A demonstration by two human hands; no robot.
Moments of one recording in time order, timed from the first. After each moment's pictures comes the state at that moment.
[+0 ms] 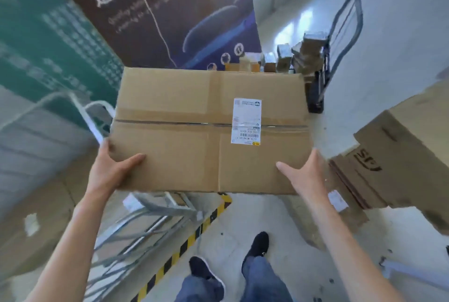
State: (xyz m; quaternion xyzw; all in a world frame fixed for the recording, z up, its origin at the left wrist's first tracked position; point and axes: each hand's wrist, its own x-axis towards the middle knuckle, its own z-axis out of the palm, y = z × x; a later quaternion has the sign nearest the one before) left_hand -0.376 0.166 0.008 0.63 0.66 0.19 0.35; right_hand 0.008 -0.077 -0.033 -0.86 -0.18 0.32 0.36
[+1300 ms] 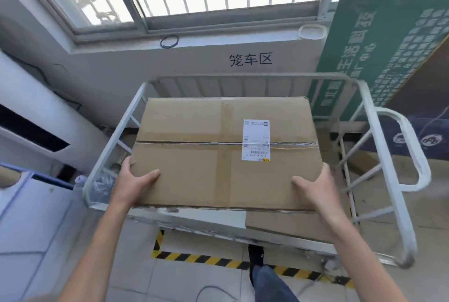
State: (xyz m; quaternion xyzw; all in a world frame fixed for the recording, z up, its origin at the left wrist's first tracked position) left_hand -1.163 0.018 0.016 0.29 0.86 0.34 0.25; right_hand -0.726 0.171 -0.011 -0.69 -0.50 0.46 0.25
